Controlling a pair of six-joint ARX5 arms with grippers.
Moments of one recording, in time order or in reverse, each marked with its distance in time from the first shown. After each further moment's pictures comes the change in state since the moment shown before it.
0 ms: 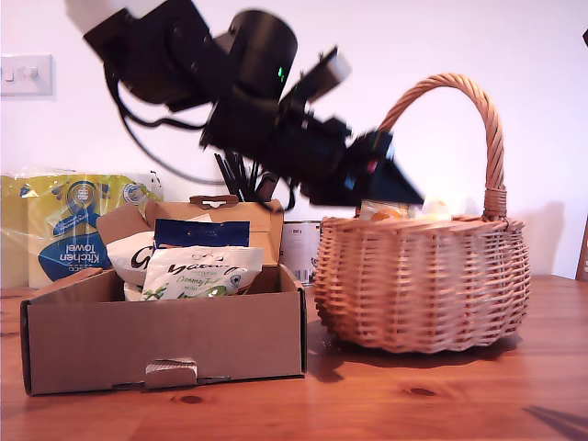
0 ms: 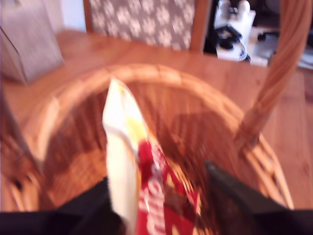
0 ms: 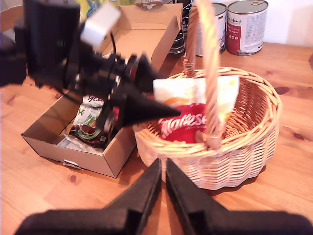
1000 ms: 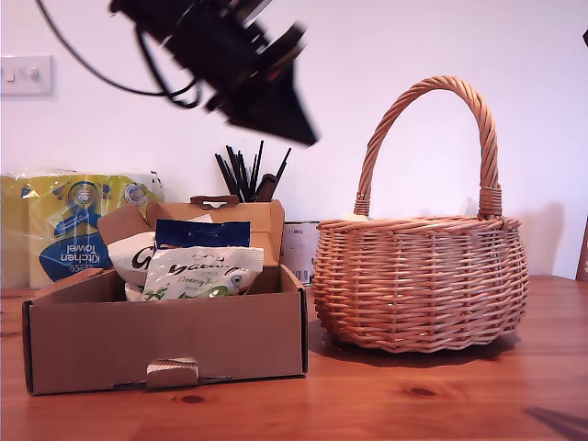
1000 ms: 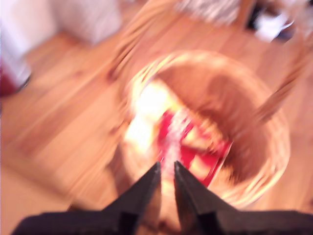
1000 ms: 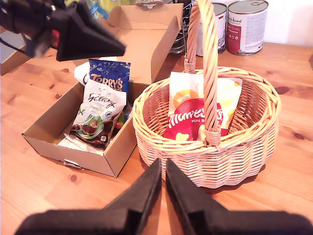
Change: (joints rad) left arm 0.142 -0.270 0.069 -0.602 -0.093 0.081; right arm 0.000 0.000 0.000 -0.001 0.000 0.000
